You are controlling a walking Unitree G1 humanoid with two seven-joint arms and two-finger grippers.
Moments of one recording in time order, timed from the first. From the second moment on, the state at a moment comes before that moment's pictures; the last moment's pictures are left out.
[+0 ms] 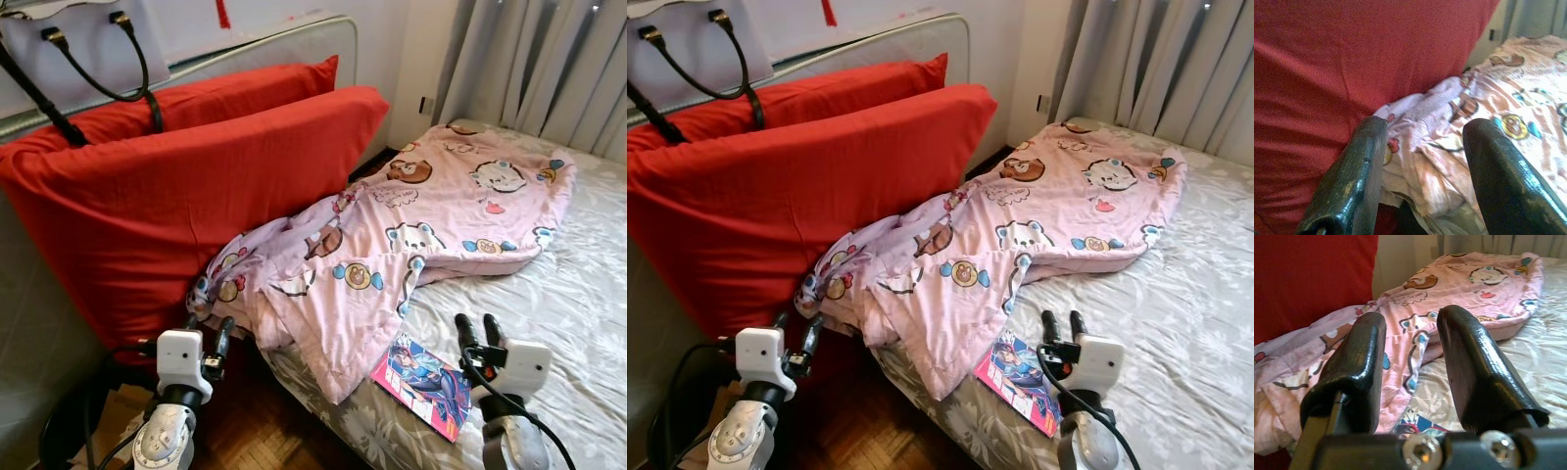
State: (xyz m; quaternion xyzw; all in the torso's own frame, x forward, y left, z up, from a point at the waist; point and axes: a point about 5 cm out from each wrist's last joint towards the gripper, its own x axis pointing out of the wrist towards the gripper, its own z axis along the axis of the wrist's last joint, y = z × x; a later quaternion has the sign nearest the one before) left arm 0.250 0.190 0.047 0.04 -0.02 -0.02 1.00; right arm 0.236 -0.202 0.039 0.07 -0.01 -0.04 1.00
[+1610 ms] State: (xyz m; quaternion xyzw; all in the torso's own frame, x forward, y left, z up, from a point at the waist) left arm 0.242 0.180 0.053 0.02 0.00 -0.01 1.00; right arm 0.229 -0.198 0.036 0.04 0.06 -0.02 1.00
